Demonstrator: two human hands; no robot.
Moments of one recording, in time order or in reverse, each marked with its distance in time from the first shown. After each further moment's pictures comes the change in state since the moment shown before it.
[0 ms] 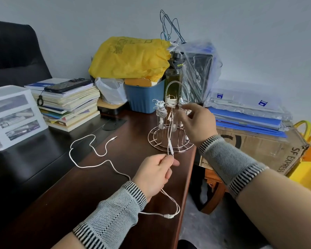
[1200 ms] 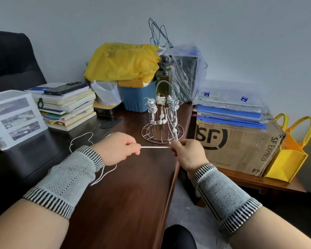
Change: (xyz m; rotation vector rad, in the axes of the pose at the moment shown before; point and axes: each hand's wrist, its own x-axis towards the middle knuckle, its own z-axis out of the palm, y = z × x) left_hand -0.019 0.054 -0.076 0.871 -0.113 0.091; right_hand -0.100 0.004 -0.010 0.250 -0.202 0.405
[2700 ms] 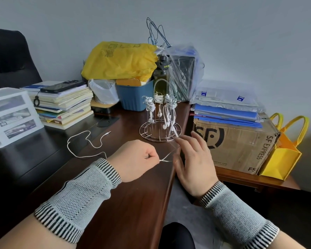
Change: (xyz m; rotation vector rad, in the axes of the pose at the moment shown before) left_hand -0.018 0.031 0.037 0.120 0.081 0.182; right_hand -0.039 0.028 -0.013 -0.530 0.260 -0.651
